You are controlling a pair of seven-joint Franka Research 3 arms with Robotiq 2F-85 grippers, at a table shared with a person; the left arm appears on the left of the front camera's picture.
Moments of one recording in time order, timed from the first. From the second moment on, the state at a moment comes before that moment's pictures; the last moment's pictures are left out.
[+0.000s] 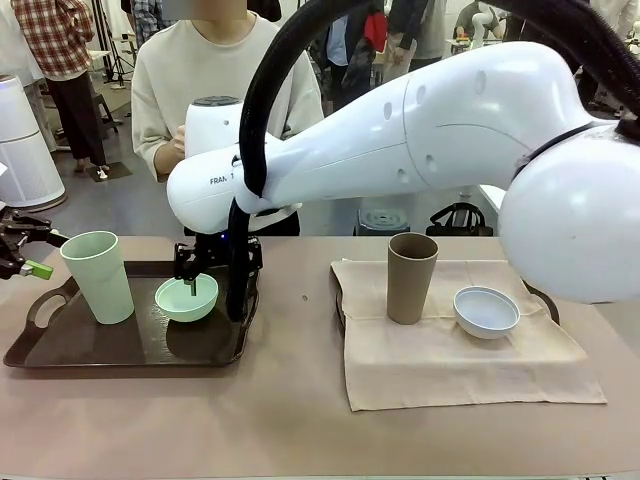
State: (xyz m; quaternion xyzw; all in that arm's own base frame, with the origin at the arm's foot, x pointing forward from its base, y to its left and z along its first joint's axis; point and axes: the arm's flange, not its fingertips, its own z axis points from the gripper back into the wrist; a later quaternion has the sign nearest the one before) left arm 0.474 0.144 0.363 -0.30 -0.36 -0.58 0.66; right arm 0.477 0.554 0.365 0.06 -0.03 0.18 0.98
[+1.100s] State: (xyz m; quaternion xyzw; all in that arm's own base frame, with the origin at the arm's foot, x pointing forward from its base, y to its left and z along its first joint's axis) left arm 0.494 0.121 0.318 -0.34 -0.33 -0.59 0.66; right arm 0.490 0.569 0.351 0.06 -0.07 0.13 0.99
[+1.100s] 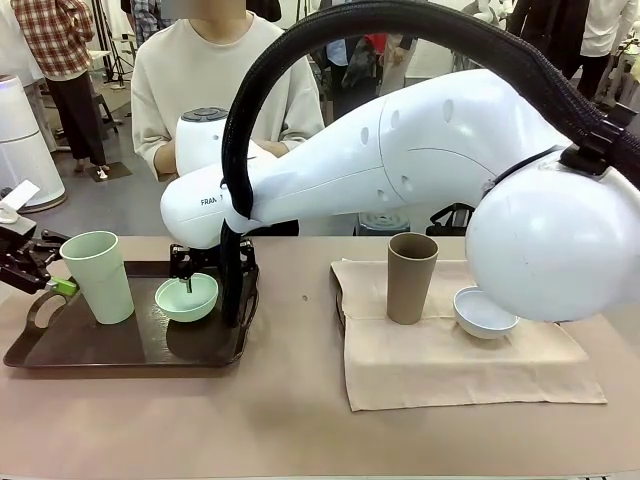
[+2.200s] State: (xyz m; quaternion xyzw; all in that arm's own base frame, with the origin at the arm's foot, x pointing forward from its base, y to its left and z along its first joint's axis) left arm 0.504 0.086 0.297 -0.37 -0.31 -0.60 0.64; right arm 0.497 0.568 0.335 0.06 -0.07 0.12 0.99
